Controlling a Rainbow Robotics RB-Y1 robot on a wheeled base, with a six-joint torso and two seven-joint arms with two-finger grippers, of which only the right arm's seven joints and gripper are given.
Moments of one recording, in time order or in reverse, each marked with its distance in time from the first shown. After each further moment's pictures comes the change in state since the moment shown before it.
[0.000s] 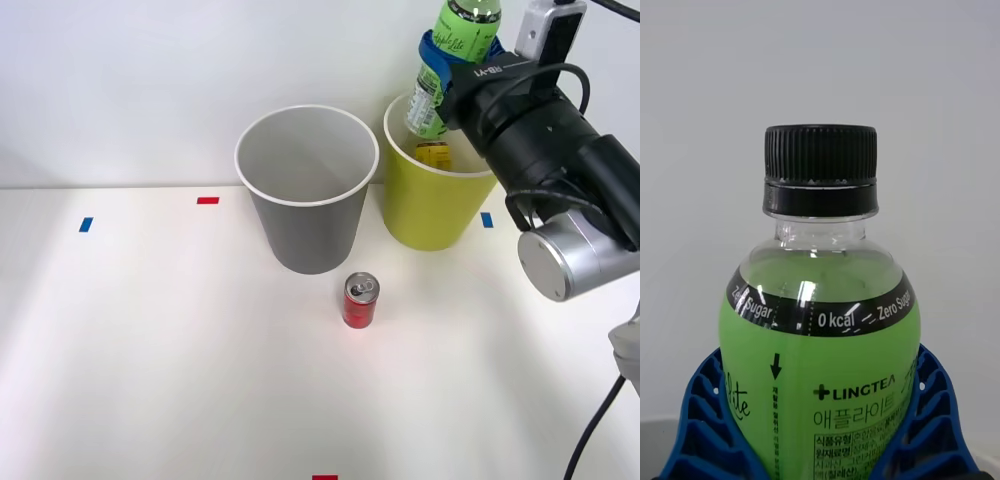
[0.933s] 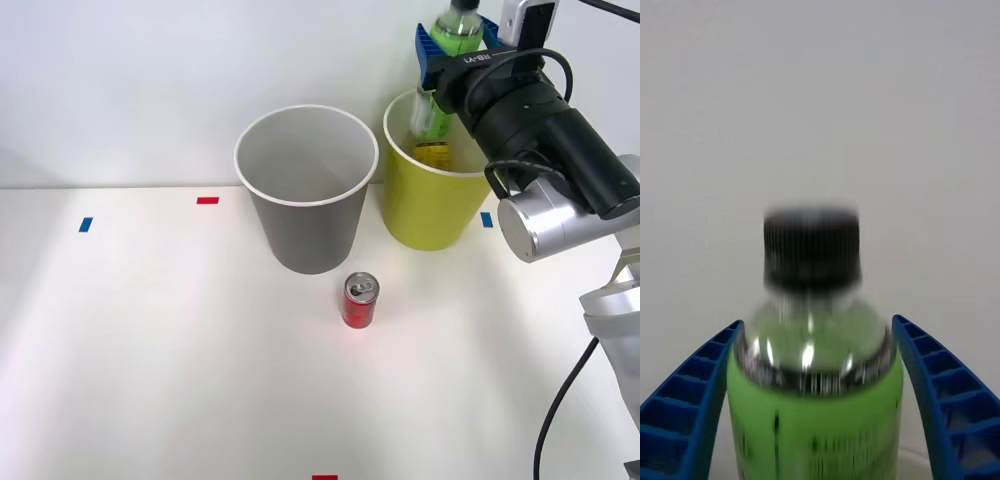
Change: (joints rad) arm -0.106 0.046 -0.014 0.176 0.106 0.000 -0.011
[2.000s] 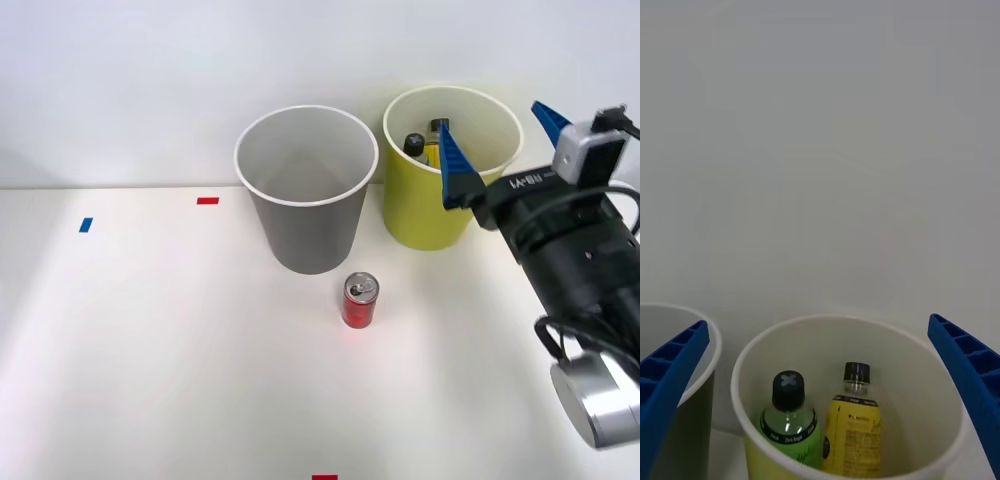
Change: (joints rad) arm 0.637 0.020 0.012 -0.578 0.193 -0.008 -0.002
